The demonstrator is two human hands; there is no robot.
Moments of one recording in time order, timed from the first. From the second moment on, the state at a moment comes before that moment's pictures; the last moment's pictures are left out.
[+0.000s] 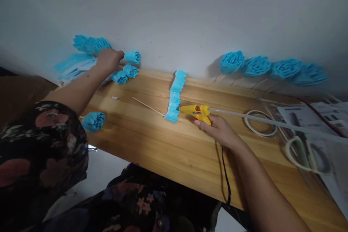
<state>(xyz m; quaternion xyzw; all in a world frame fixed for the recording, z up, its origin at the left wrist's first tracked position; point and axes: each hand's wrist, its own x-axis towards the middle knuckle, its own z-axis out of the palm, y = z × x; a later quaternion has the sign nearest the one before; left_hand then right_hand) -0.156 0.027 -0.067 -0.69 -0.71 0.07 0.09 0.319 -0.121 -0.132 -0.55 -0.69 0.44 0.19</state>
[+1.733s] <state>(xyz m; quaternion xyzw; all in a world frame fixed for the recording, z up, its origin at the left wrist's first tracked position) -0.255 -0.210 -0.096 -0.76 -0.63 0.06 -0.11 0.331 -0.110 -0.153 -0.56 -0.72 0.38 0.18</state>
